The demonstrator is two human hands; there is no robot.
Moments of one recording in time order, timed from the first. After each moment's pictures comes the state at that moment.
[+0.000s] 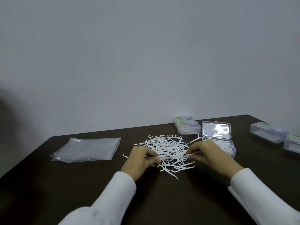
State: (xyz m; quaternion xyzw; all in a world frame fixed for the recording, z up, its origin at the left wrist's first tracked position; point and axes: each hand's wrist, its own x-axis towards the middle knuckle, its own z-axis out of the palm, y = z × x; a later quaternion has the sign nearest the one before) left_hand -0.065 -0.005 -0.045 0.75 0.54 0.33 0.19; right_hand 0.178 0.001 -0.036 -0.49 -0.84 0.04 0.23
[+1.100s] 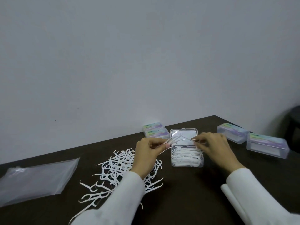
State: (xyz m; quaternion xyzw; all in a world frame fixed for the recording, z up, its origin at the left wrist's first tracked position) left_hand 0.063 0.050 -0.024 0.72 0.42 0.46 0.31; right_hand 0.283 0.033 -0.041 -0.67 -0.67 -0.02 0.32
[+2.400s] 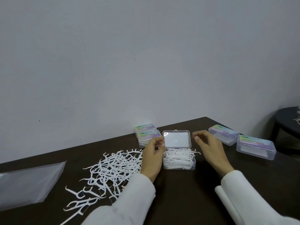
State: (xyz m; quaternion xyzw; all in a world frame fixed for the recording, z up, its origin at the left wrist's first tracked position) left_hand 0.105 0.064 -0.053 0.65 0.41 0.51 0.39; right_hand 0.282 0.035 -0.043 -0.65 -0.54 0.14 0.52
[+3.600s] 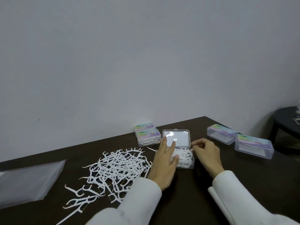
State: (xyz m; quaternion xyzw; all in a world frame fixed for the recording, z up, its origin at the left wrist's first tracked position) left_hand 0.121 0.048 -0.070 0.82 0.41 0.32 0.23; right_hand 0.269 0.030 -0.049 -0.71 -0.45 0.21 0.50
